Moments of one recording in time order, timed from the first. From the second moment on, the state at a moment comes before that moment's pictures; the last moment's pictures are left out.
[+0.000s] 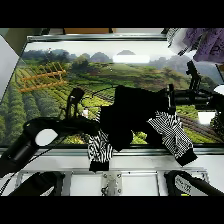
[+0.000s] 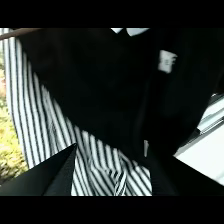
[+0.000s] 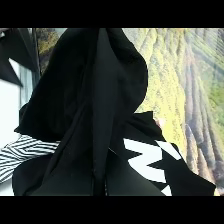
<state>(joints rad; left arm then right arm) -0.63 -0.82 0.81 1.32 -0.91 -1.73 -0.22 -1.21 1.02 -0.27 1.52 0.05</state>
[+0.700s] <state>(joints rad) -0.79 -1.12 0.99 1.55 -1.05 -2.03 -0.22 -1.20 1.02 -0.27 1.52 0.05</state>
